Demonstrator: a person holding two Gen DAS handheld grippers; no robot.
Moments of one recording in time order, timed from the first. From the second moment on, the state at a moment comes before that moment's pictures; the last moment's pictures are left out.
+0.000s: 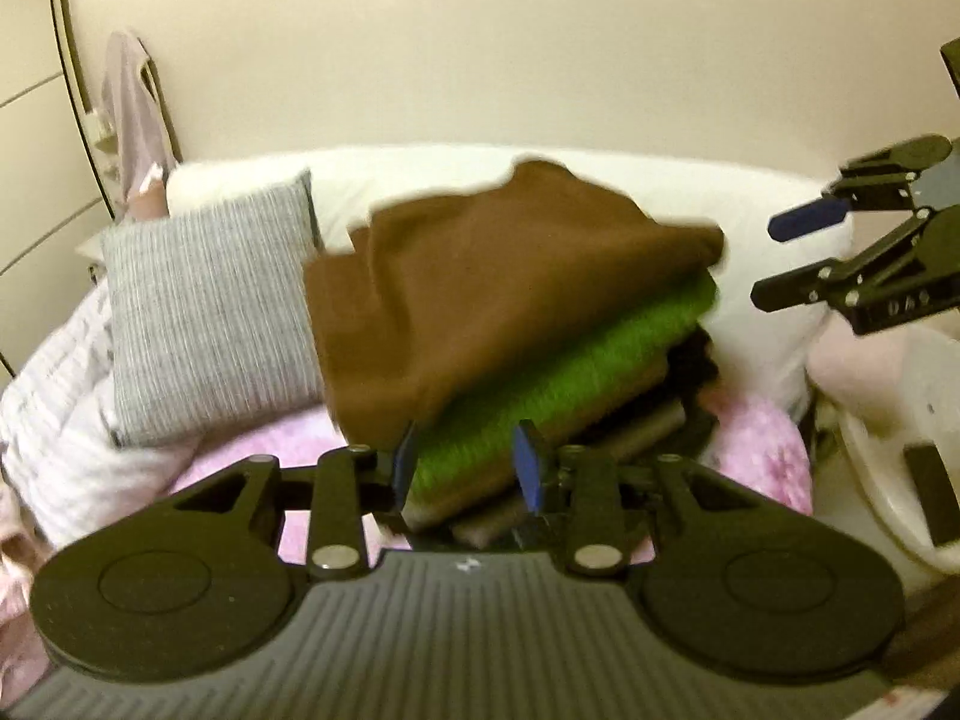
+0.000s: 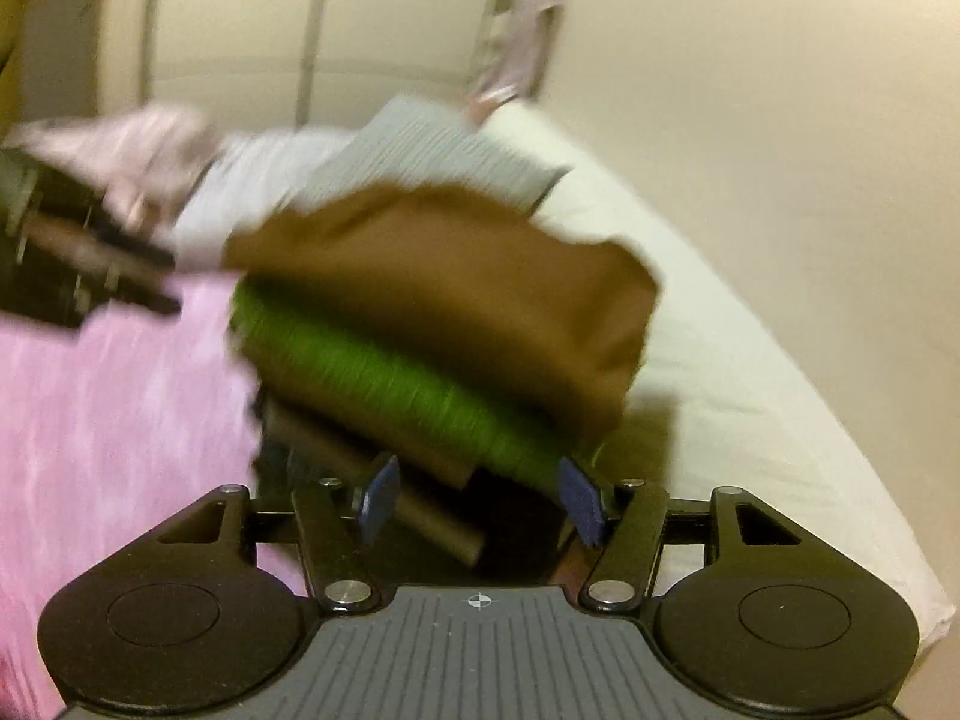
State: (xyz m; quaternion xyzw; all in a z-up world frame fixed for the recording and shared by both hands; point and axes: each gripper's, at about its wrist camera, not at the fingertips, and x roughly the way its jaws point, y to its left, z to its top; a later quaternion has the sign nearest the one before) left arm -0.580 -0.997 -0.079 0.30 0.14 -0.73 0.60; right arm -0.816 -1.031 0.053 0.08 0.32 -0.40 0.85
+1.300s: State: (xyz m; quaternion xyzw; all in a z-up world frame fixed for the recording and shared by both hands) left arm -0.566 -0.911 -0.082 0.23 0.30 -0.68 0.63; right arm -0.849 -0.978 0.037 0.28 0.25 -0.45 0.81
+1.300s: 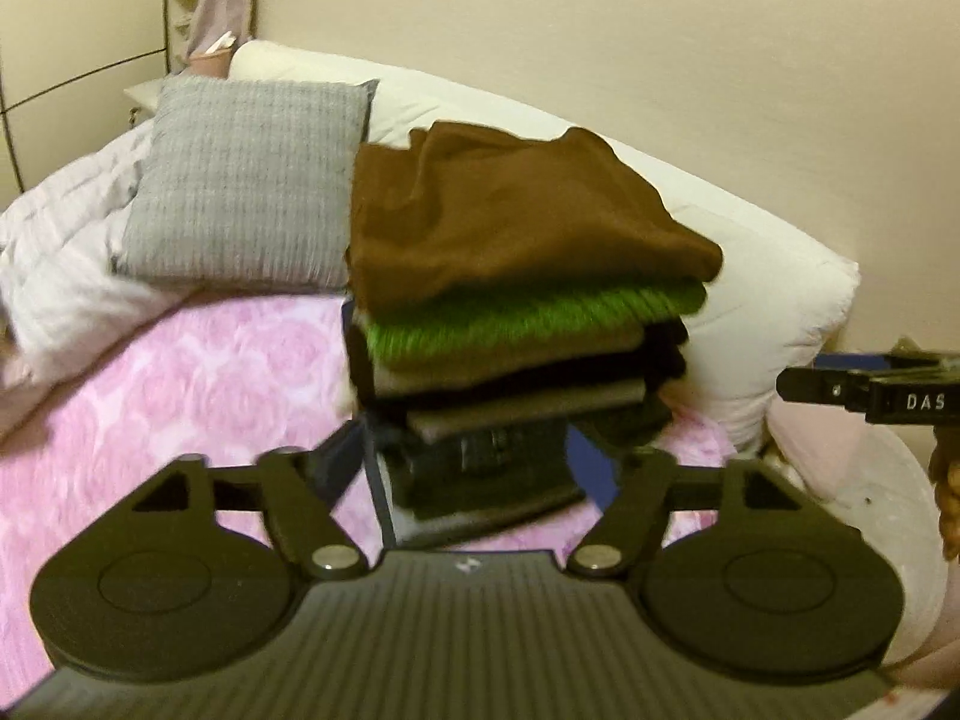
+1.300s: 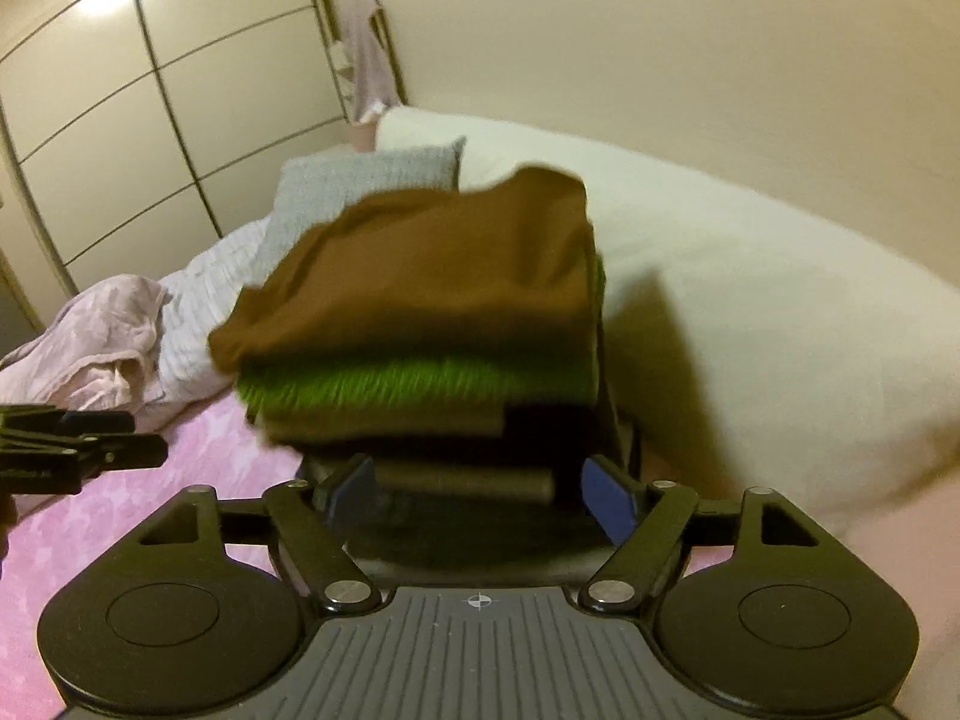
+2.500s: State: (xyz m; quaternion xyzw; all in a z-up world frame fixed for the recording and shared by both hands) left arm -0.618 -0.771 -0.043 0.22 0.33 -0.57 0.72; right arm -0.857 -0.839 0.082 0.25 0.31 -0.45 0.80
